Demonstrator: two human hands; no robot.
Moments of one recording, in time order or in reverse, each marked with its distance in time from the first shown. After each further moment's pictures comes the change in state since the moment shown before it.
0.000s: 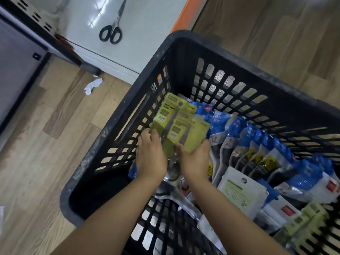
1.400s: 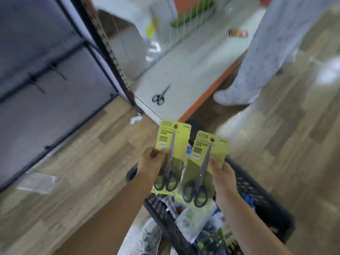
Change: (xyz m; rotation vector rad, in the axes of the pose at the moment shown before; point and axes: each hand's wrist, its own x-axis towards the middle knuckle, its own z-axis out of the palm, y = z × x) left_hand -0.102 0.074 -0.252 -1.017 0.030 -0.531; right_hand -0.153 -0.171 -0.189 0.174 -0.129 0.000
